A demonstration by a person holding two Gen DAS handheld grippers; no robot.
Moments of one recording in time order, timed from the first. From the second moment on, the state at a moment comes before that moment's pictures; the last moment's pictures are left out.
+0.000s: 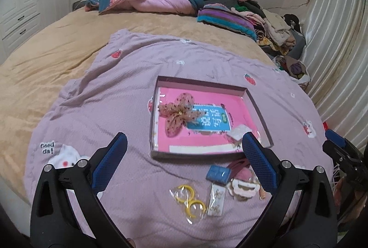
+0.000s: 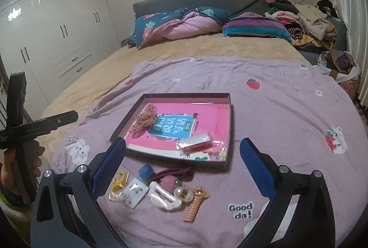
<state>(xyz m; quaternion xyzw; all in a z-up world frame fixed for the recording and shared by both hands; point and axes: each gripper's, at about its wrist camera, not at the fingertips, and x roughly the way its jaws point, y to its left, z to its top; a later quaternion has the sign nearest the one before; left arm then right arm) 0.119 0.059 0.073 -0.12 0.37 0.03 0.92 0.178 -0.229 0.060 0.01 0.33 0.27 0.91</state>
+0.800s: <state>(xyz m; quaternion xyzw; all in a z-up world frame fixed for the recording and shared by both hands) 0.072 0.036 0.007 -0.09 0.44 0.01 0.90 0.126 -0.215 0.004 -0.03 0.38 0.29 0.88</state>
